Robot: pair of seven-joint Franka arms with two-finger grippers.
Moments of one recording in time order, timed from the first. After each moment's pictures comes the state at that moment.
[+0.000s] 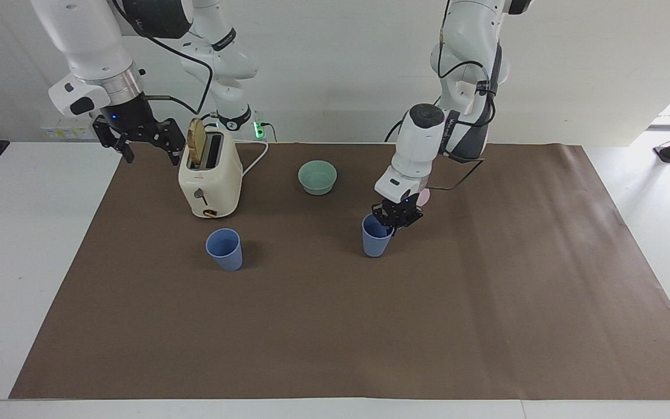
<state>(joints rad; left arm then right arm) -0.58 0.18 0.01 -2.04 -0.01 2.44 -0.53 -0.13 0.00 0.12 -1.58 -0.02 1.59 0.06</state>
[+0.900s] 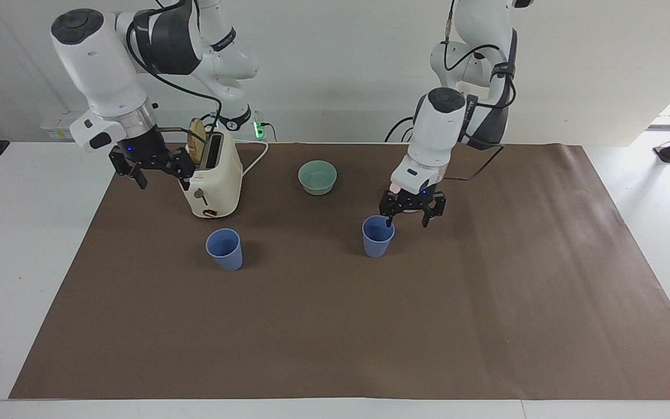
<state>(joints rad) -0.51 0.07 0.05 -1.99 0.00 2.26 -0.42 -0.12 0.02 0.12 -1.75 0.00 1.81 0.06</state>
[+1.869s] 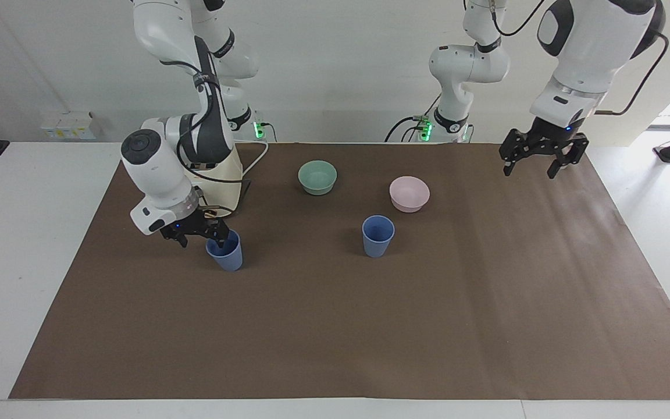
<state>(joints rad) -0.16 -0.08 0.06 -1.68 0.00 1.73 0.06 -0.08 0.26 0.13 -1.91 0.00 2.18 0.09</state>
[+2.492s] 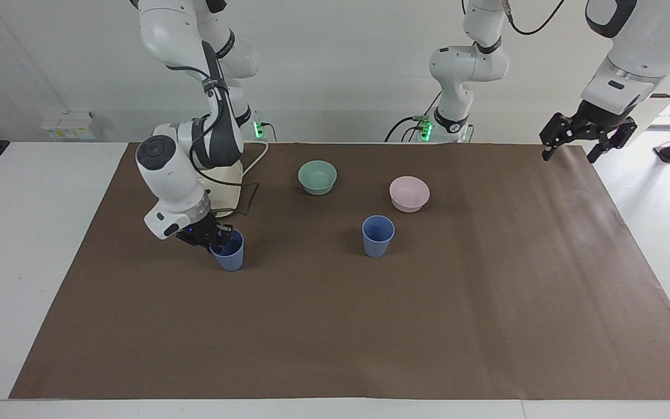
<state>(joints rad) -0.07 -0.03 0.06 -1.57 0.00 1.59 0.13 -0.05 0.26 0.13 -1.90 0.00 2.18 0.09</state>
